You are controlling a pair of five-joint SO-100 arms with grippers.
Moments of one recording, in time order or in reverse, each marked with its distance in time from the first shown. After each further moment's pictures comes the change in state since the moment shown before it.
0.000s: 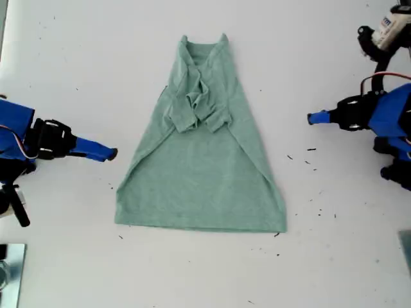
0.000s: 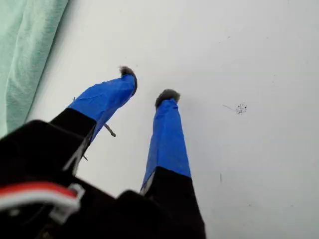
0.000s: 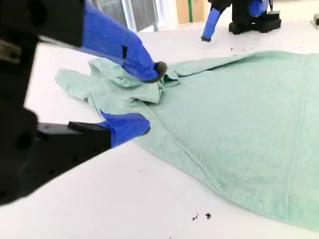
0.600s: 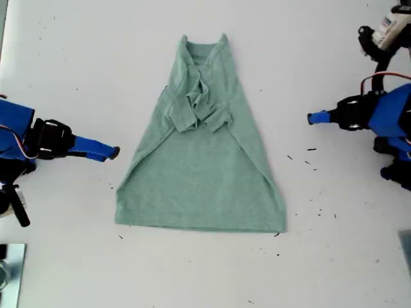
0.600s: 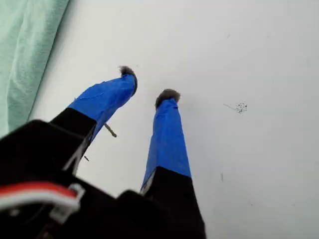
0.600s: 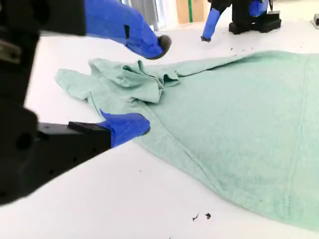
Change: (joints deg) arm 0 0.0 0.0 0.0 0.0 0.0; arm 1 -0.2 0.0 0.0 0.0 1.2
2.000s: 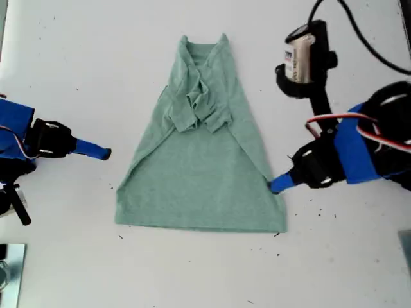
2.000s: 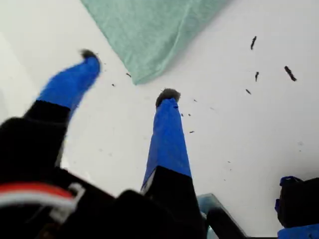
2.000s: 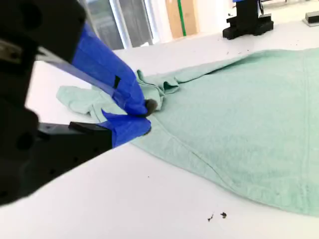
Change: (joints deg) arm 0 -0.9 0.0 0.6 0.0 6.3; arm 1 -41.3 -82.5 -85.5 22.0 23.7
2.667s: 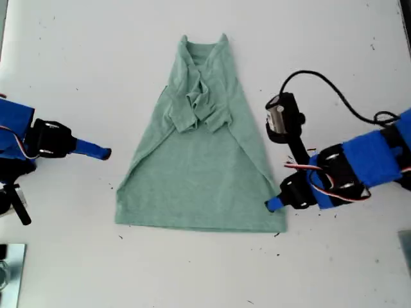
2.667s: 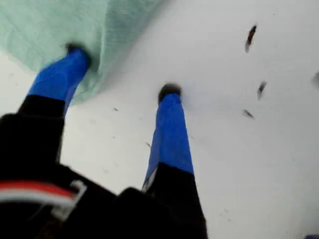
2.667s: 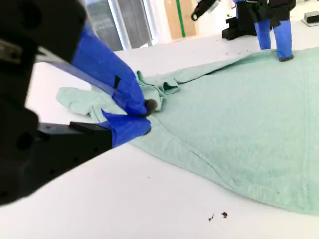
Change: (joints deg) arm 0 0.0 0.0 0.0 0.0 0.5; arm 1 -5.8 -10.5 33.2 -37.3 7.6
